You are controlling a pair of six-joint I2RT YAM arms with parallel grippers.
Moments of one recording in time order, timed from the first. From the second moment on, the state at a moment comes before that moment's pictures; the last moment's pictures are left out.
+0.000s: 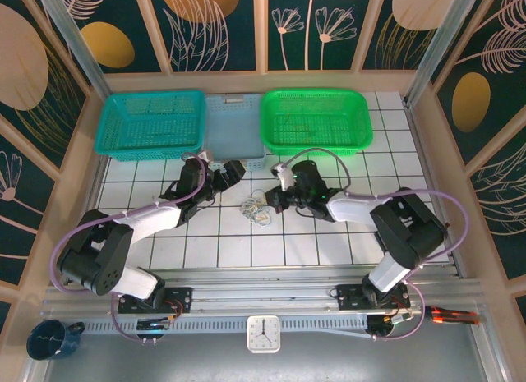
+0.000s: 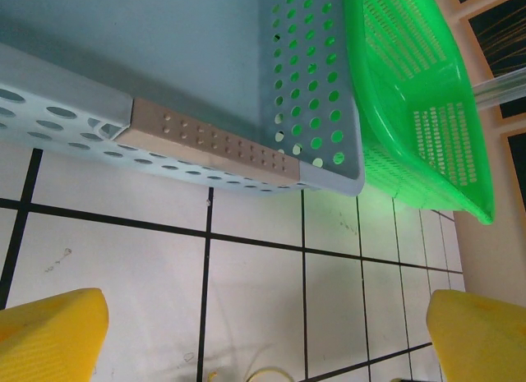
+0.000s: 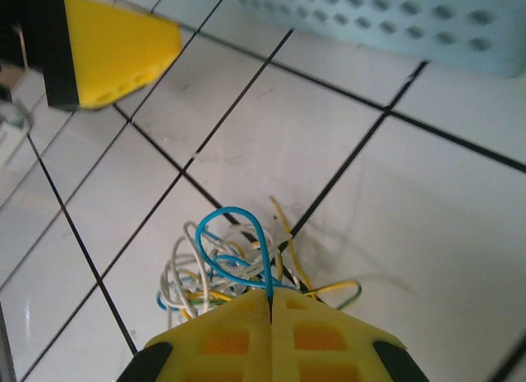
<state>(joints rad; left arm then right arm) -0.48 1.46 0.62 0.33 0.15 -0.94 0.65 1.59 0.69 0.28 -0.43 0.28</state>
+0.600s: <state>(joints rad) -0.48 1.47 0.63 0.33 0.29 -0.80 0.56 1.48 0.56 0.51 -0.45 0.54</state>
